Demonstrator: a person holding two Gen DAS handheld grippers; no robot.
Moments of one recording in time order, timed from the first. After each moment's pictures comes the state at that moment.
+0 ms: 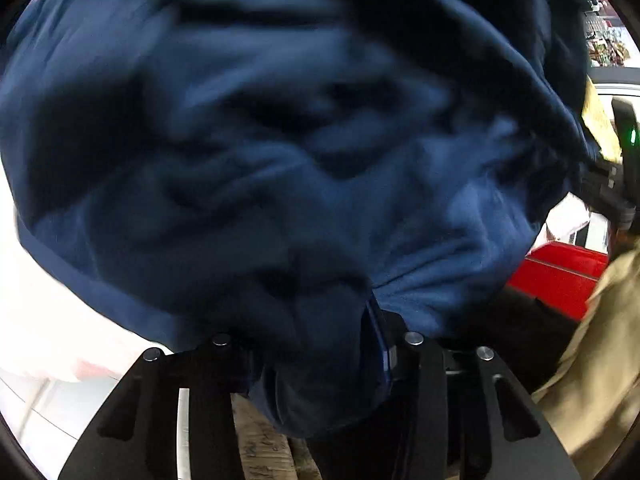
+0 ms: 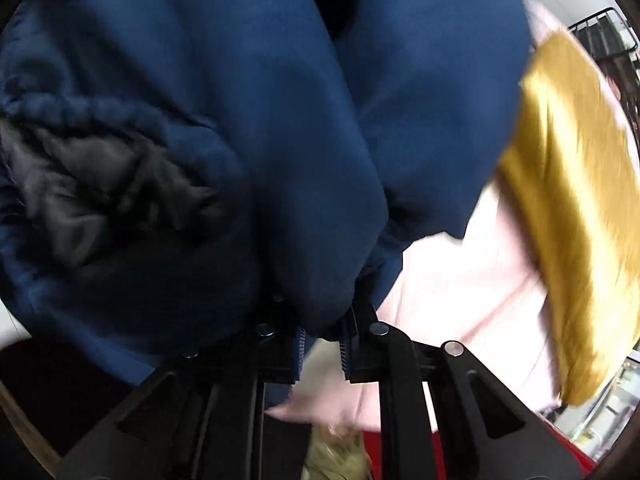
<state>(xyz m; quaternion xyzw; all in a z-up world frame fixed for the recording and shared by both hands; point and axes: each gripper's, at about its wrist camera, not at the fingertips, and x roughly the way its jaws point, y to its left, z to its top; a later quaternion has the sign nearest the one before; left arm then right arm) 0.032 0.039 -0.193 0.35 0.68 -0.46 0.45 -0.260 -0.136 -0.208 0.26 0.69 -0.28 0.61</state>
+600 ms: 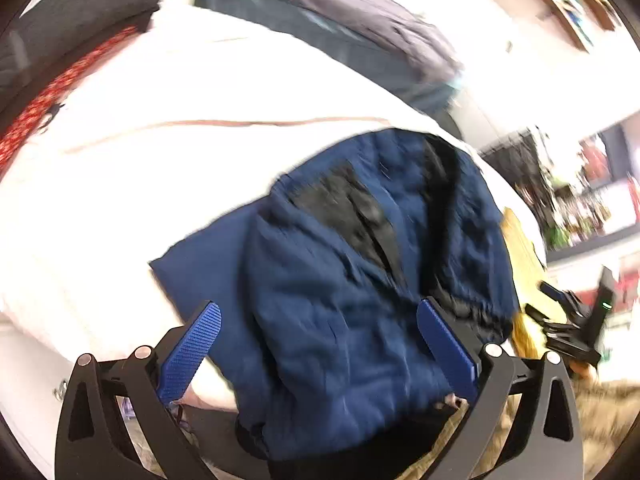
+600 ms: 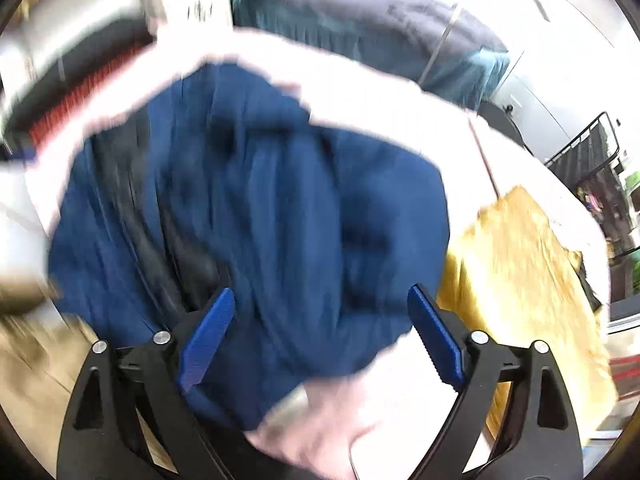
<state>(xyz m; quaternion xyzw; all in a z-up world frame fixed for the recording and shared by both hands) 0.160 0.099 -0.065 0.08 0.61 -0.43 0.66 -0.247 -0.185 -0.067 0.16 0.52 -0.26 0.80</state>
